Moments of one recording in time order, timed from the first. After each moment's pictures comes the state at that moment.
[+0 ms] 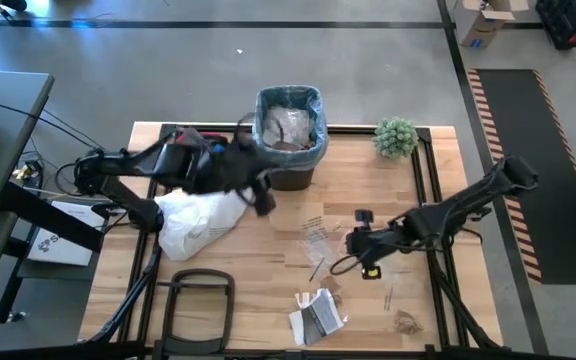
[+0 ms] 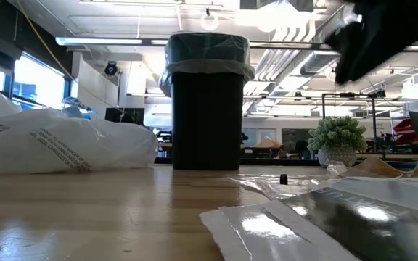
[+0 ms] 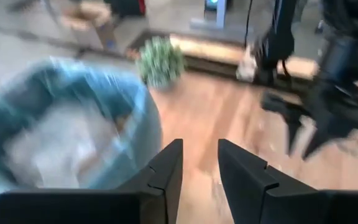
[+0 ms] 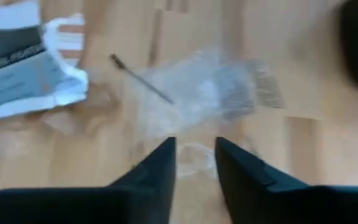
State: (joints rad) left arm -0.18 1.54 1.81 -0.90 -0.57 -0.28; right arm 0.43 1.33 0.87 -0.58 0.24 0.25
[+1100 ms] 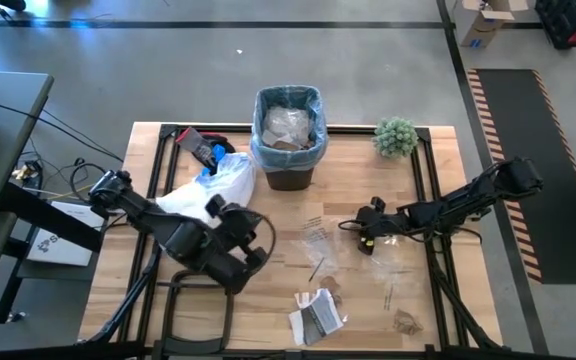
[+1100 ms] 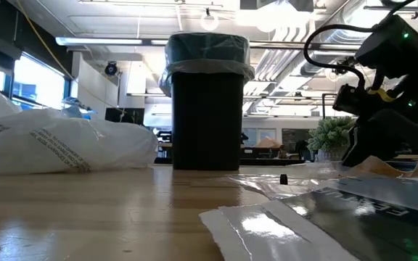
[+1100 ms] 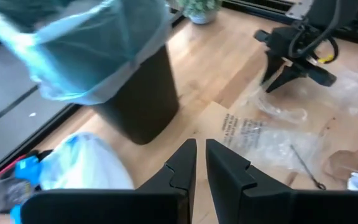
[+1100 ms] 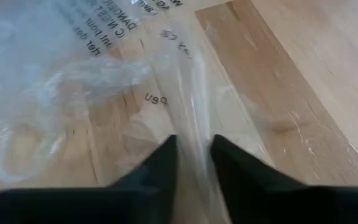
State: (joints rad) left arm -0.56 1.72 1.81 -1.40 -0.95 -1.08; right arm 0.19 1.34 0.24 0.11 0.31 0.45
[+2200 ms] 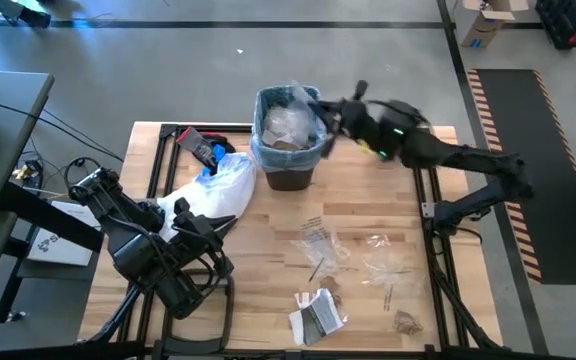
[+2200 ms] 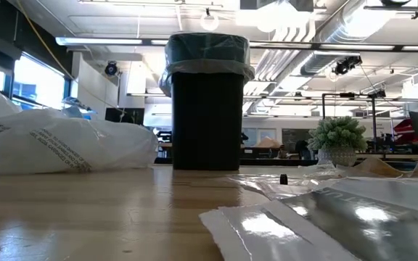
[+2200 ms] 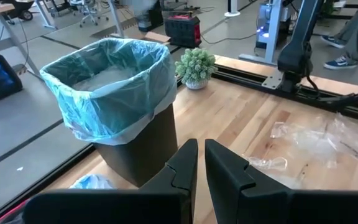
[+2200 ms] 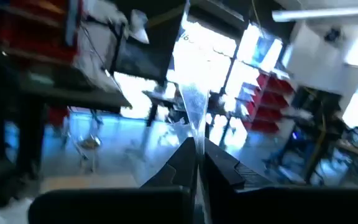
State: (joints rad) left arm -0.77 1.63 1.81 -1.57 -1.24 -1.28; right arm -0.22 1.38 1.32 0.18 0.25 -0.32
